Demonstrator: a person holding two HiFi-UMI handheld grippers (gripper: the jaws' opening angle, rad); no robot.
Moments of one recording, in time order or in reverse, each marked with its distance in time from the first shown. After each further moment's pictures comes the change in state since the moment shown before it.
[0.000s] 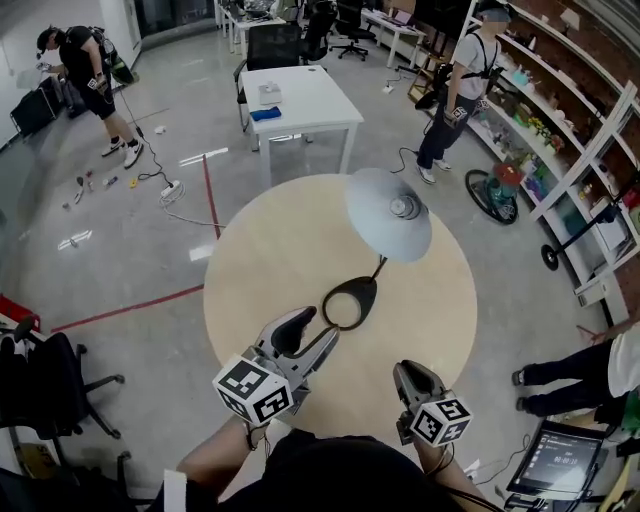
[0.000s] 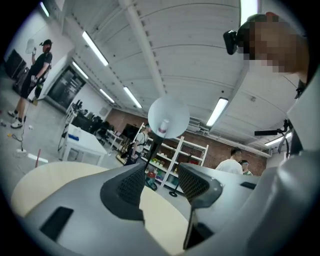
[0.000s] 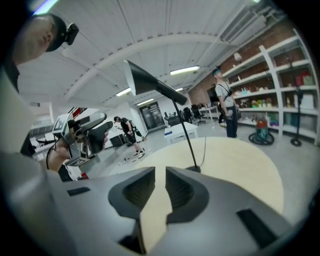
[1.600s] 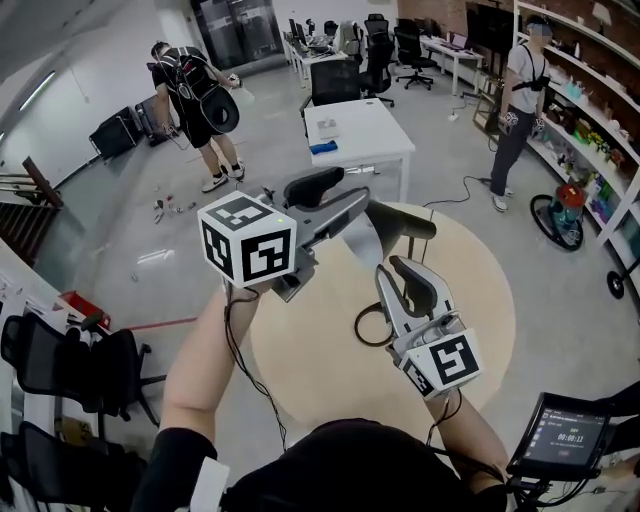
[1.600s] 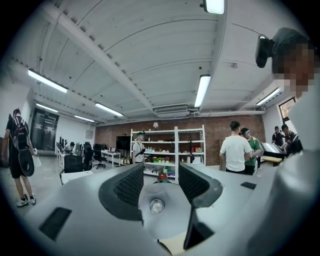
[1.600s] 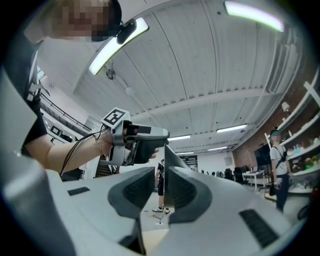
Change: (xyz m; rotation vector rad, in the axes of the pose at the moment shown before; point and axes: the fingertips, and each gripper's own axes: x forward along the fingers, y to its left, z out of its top) left arm 0.118 -0.061 0.223 0.437 0.091 -0.009; right arm 0.005 0.119 0.273 -0.409 -0.621 0.398
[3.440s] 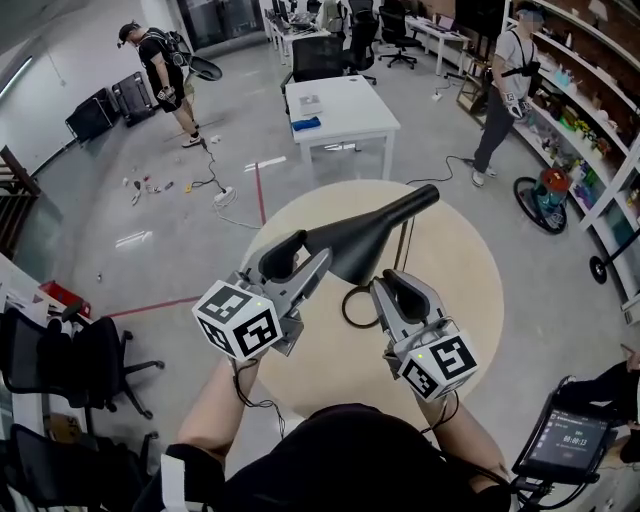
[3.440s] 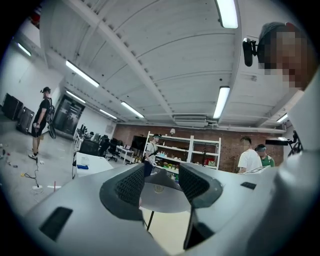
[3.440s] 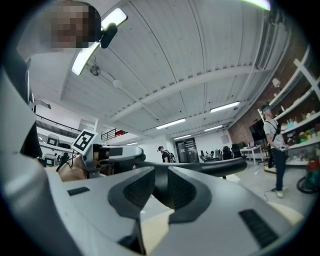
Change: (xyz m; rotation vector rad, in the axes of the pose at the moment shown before) left arm -0.057 -0.001 -0.124 -0.224 -0.098 0.178; right arm -0.026 0.000 -0.064 0.183 0.154 -0.013
